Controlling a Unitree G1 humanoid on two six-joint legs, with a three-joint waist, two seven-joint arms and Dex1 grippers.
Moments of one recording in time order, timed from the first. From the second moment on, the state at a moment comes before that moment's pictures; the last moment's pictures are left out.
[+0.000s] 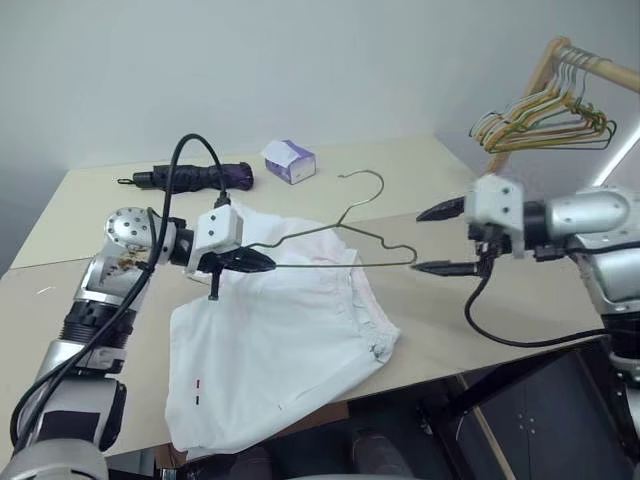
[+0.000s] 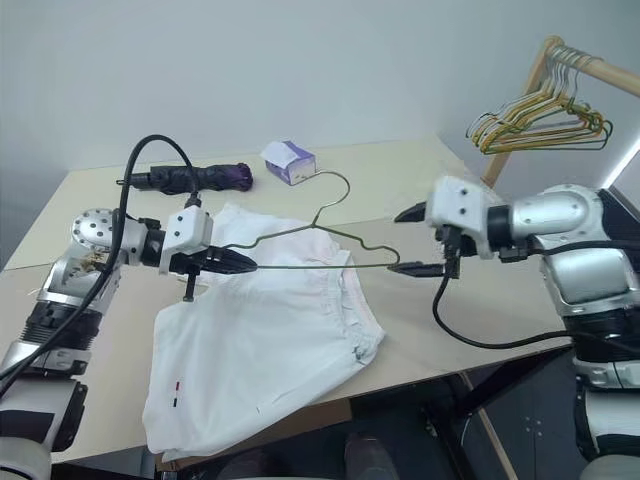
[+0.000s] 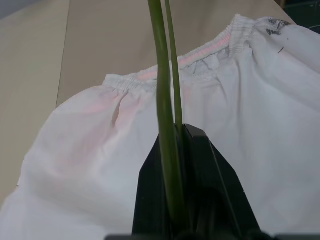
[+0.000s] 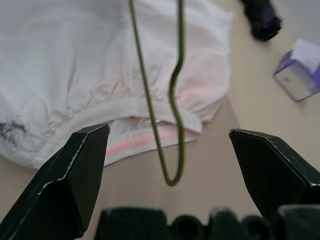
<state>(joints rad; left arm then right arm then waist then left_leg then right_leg) -0.70 0.71 -0.15 0.29 -0.18 0.05 -1.45 -0.69 -0.92 0.21 0.00 0.23 0.30 1.30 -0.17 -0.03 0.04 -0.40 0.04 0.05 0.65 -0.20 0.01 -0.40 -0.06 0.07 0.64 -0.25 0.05</state>
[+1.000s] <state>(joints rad) -0.73 0.70 -0.17 0.32 -0.19 -0.01 -1.49 -0.75 -0.81 0.33 0.15 0.07 0.33 1.40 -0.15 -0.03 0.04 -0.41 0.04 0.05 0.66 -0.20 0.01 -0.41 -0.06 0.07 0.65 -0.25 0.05</state>
